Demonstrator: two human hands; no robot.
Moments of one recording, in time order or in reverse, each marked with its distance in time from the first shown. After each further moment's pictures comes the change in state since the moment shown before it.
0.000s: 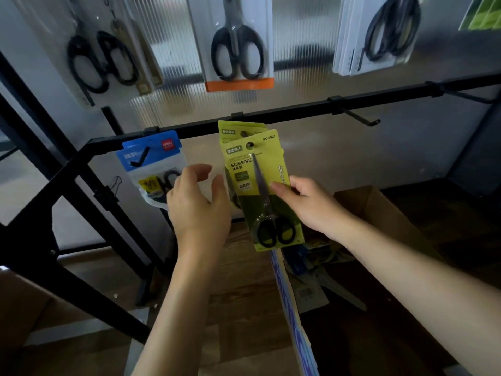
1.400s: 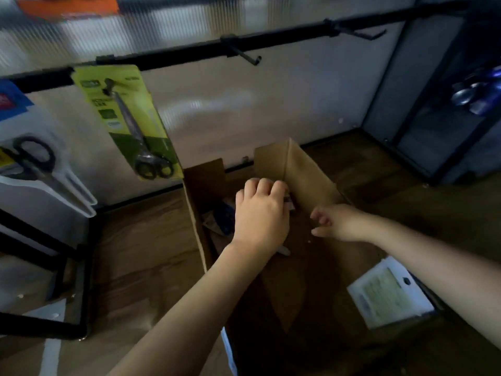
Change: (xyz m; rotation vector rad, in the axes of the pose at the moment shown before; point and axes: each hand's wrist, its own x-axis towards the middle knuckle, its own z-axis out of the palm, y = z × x) left_hand -0.135 0.039 0.150 0.373 -0.674 0.535; right_hand -0.131 0.130 -0.121 -0.637 -0.337 0.723
